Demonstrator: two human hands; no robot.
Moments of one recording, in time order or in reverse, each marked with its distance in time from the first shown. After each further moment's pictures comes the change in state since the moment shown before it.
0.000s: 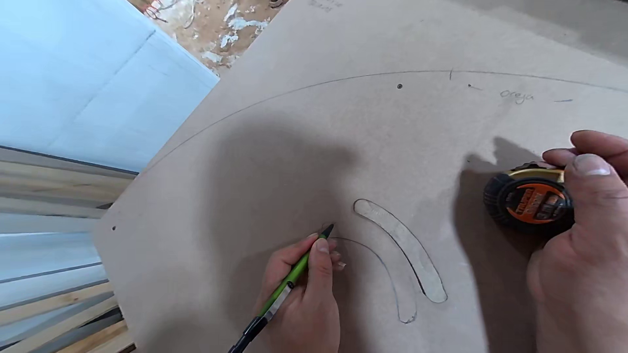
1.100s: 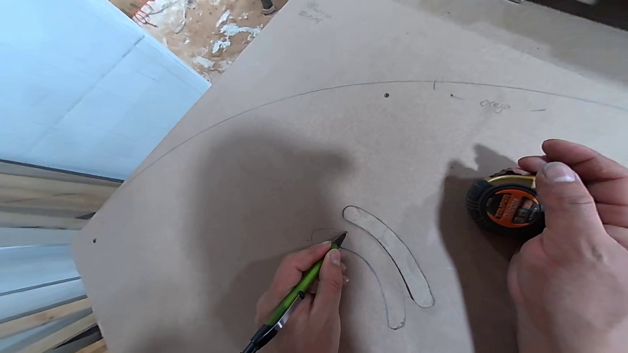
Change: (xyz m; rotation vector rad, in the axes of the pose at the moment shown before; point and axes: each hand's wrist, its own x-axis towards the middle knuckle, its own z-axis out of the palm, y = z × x) left_hand -0.002 -0.003 -0.001 0.020 -0.217 0.085; right_hand -0.001 -0.005 0.001 -0.009 -0.001 0.016
